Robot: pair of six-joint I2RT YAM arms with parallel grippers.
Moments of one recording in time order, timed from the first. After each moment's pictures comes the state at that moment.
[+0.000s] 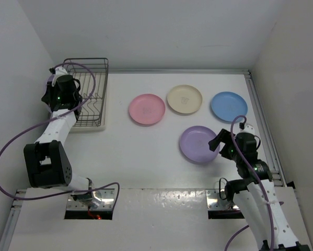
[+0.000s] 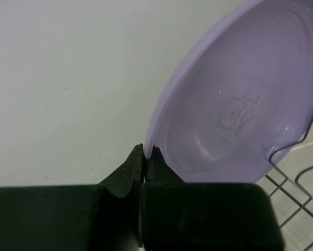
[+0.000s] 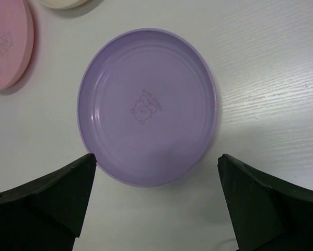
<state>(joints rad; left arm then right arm) 0.13 1.44 1.07 0.11 -0.97 0.36 0.12 0.49 0.43 -0.61 0.02 0.54</state>
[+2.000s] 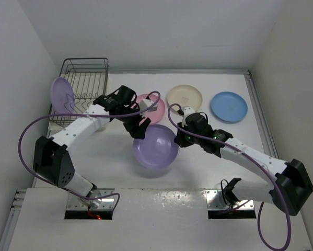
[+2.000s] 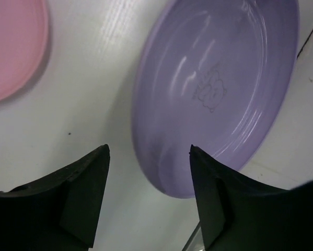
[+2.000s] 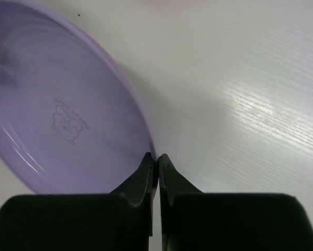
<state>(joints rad) -0.50 1.50 1.32 -0.87 0.45 0.39 0.71 1.19 0.74 -0.29 -0.01 0.38</state>
